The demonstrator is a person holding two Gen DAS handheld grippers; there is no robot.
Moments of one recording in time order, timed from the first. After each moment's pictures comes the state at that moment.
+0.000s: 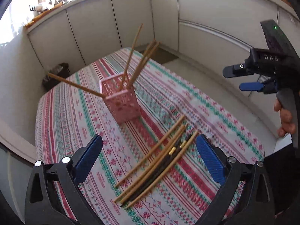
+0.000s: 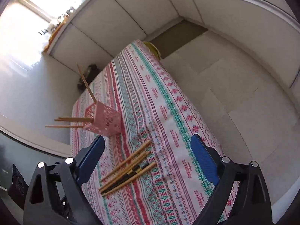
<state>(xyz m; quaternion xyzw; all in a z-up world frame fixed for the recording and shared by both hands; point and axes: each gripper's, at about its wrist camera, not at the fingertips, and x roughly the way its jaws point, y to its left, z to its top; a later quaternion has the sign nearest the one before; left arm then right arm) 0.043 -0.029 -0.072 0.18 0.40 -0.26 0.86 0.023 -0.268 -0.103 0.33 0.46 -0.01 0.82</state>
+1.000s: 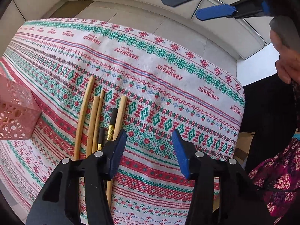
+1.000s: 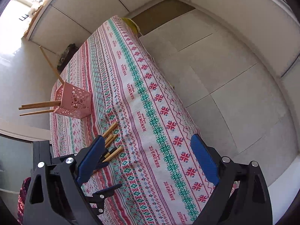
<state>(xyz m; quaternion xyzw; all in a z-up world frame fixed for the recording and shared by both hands) 0.063 -0.144 -0.167 0.33 0.55 -0.46 0.61 0.018 -0.303 -0.137 0.33 0.53 -0.04 0.78</state>
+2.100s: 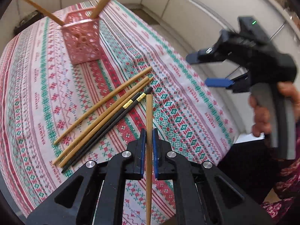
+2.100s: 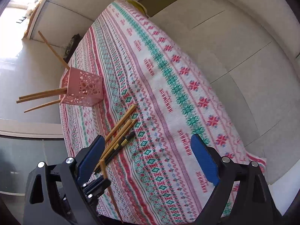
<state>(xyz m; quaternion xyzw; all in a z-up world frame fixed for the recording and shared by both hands) 0.052 -0.025 -0.130 0.05 0.54 -0.31 0.78 0.041 -0.247 -0.165 0.38 0.56 0.01 0.73</state>
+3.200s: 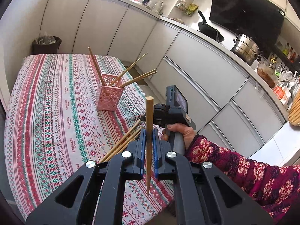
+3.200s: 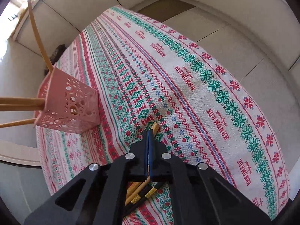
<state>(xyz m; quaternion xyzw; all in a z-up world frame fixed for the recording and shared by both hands) -0.007 0.080 -0.026 -0.10 0.36 -0.35 0.86 0.093 -0.183 -0.179 0.34 0.50 -0.10 0.79</state>
